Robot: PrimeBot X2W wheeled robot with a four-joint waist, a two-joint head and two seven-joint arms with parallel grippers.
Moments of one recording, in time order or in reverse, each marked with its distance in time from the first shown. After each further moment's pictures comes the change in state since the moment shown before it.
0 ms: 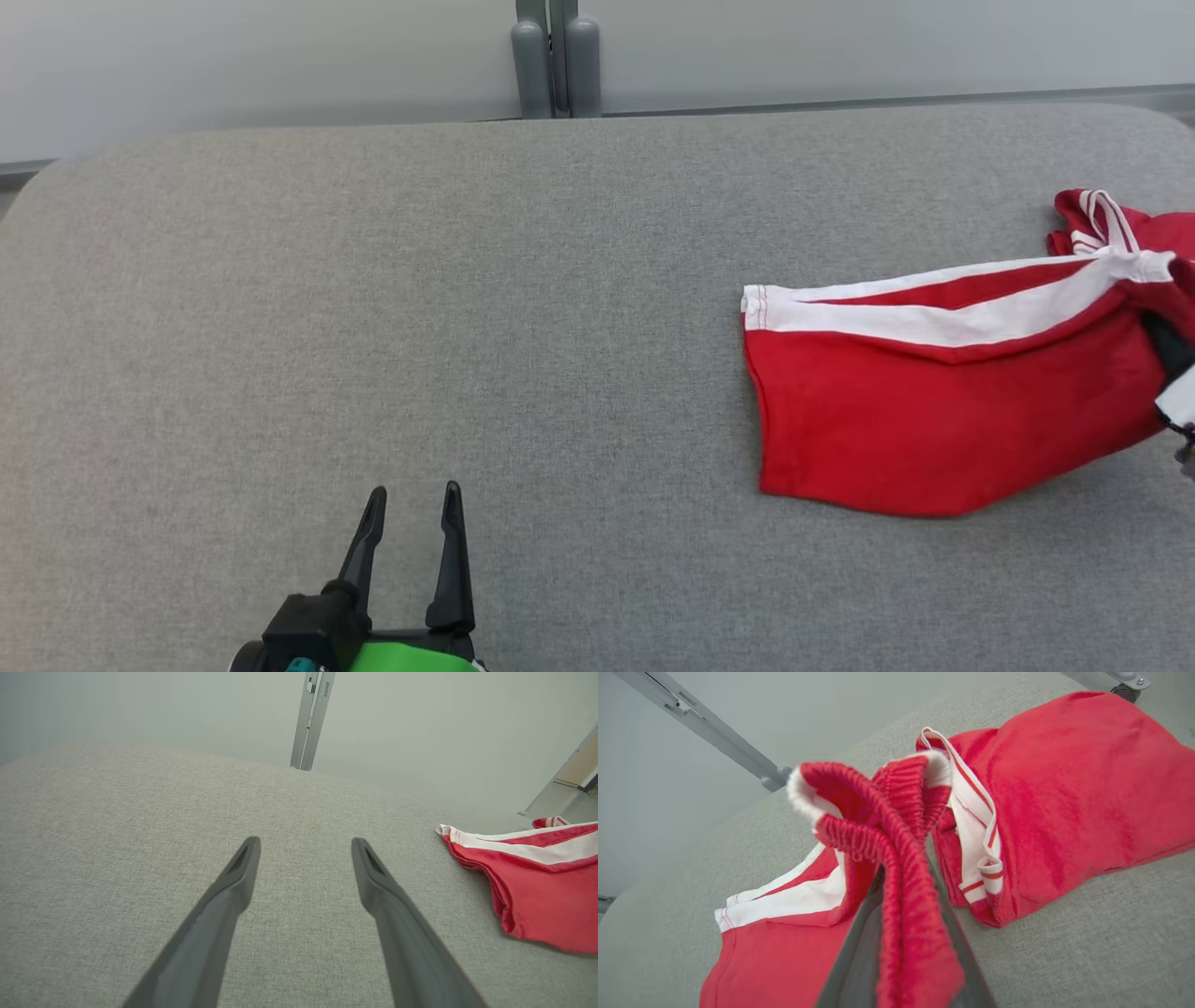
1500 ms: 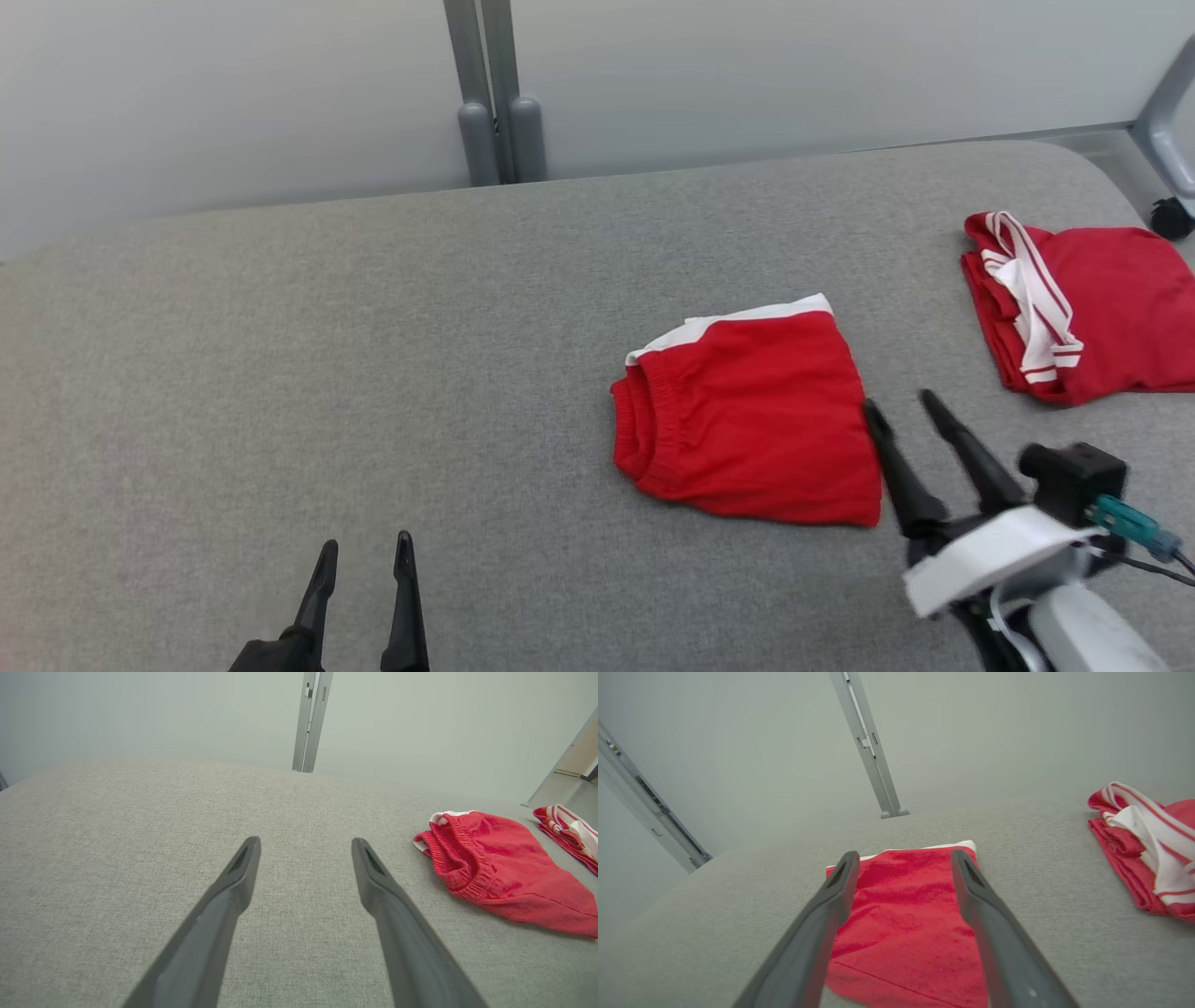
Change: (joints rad) left arm 0.081 -0.001 0.102 0.028 0.037 -0.032 0.000; right arm 0.280 0.210 0.396 -0.349 -0.233 0.000 -0.558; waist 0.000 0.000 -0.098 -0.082
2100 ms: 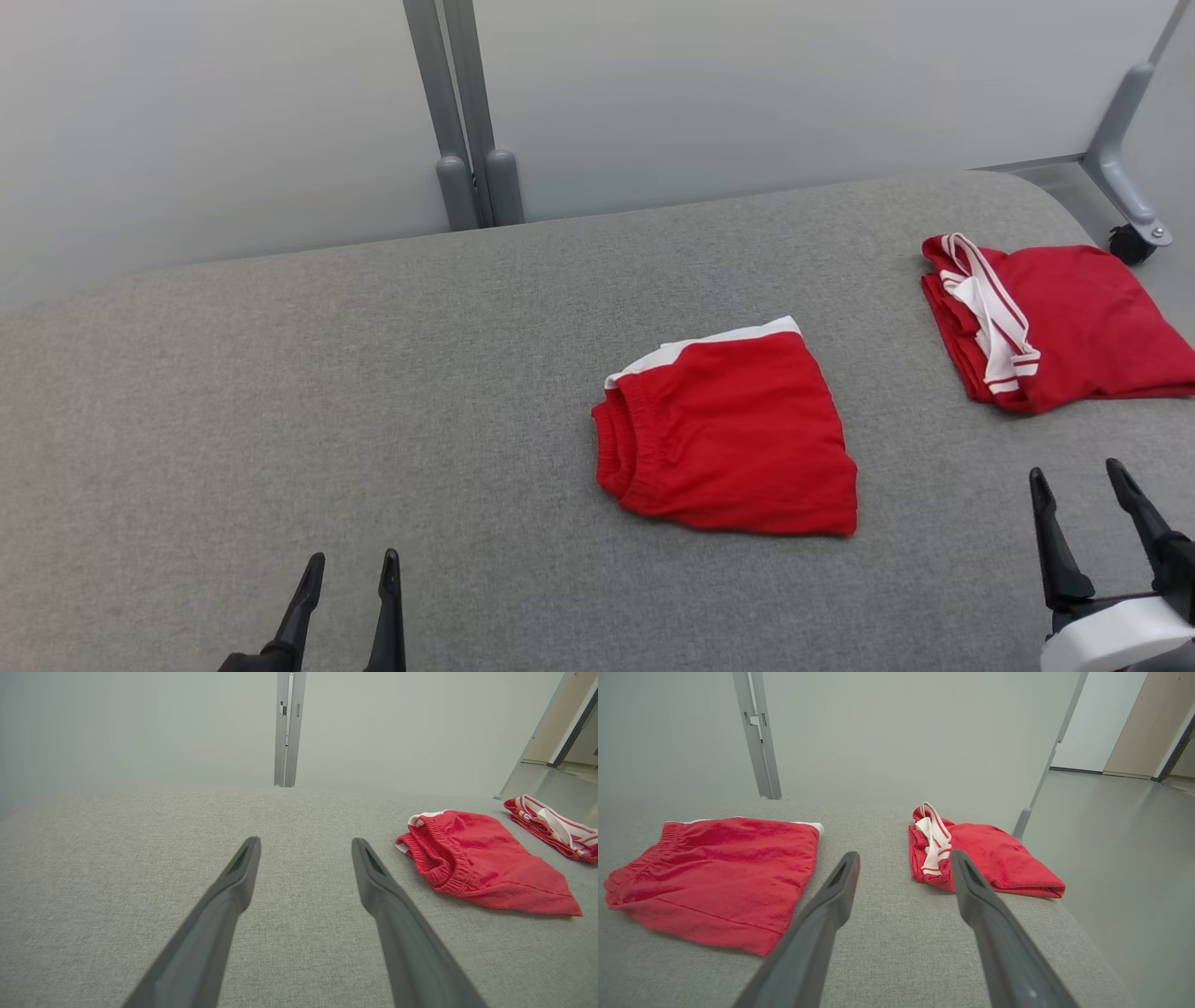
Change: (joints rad) left arm 0.025 0.000 0.085 0.008 0.076 -0.128 0.000; right arm 0.251 0.016 -0.406 -0.070 -0.452 0.000 -0.027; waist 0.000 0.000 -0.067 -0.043
